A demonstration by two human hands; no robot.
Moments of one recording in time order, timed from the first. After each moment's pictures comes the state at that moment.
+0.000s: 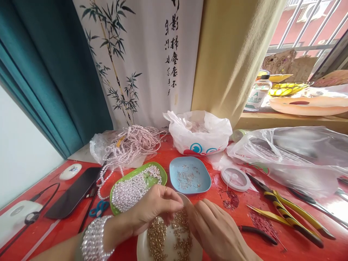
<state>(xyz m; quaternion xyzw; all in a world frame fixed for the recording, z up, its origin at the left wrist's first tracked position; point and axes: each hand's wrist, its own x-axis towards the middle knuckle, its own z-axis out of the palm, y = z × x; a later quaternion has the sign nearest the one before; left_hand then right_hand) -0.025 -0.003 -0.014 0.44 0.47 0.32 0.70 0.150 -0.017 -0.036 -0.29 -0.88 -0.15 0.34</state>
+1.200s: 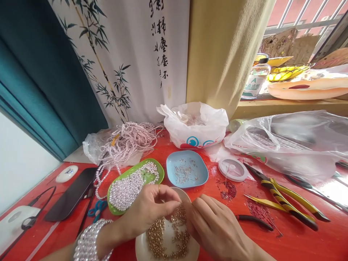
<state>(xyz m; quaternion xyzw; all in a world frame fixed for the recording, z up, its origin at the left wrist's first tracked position) -0.029 -0.011 -0.015 0.57 0.45 0.34 0.60 0.152 -0.019 -0.034 -0.29 -0.88 -0.13 0.36</state>
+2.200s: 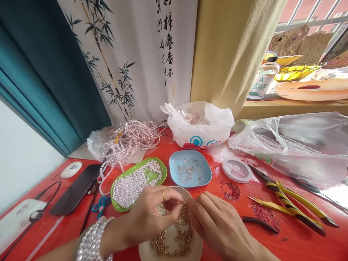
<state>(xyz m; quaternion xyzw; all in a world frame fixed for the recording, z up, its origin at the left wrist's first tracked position) -0.028 -0.017 -0.010 0.80 0.43 0.33 0.25 0.154 -0.014 -0.034 -0.28 -0.89 -0.11 0.35</state>
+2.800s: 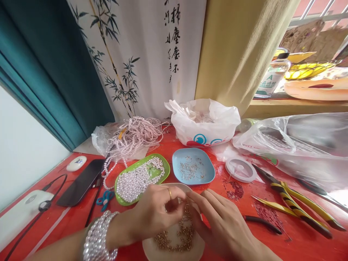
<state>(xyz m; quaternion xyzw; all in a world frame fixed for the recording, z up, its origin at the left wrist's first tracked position) -0.029 -0.019 -0.008 0.82 0.42 0.30 0.26 0.148 -0.015 -0.031 -0.31 -0.88 -0.05 0.37</state>
